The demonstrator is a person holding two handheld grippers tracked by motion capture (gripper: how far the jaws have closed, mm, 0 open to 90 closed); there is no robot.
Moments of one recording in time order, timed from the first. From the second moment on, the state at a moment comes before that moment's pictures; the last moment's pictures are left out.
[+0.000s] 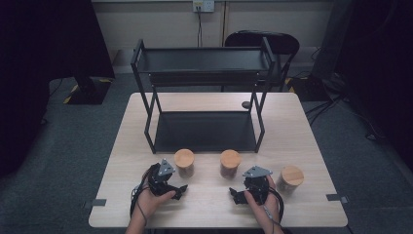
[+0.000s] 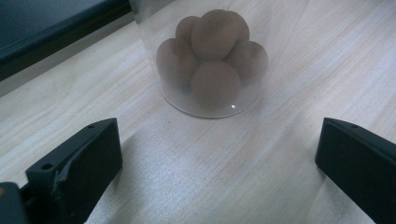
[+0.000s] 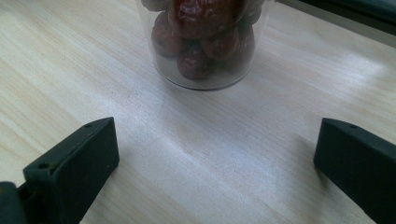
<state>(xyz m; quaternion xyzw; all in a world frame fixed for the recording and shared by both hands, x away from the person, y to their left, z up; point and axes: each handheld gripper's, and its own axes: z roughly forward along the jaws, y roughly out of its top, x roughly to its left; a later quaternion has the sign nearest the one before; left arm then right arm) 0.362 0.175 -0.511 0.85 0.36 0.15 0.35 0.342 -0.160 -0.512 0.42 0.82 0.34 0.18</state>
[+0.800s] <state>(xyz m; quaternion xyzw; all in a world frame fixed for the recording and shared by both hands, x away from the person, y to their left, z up) 0.368 0.171 -0.506 0.83 0.38 0.15 0.37 0.342 -0.160 -0.512 0.42 0.82 0.34 0.18</state>
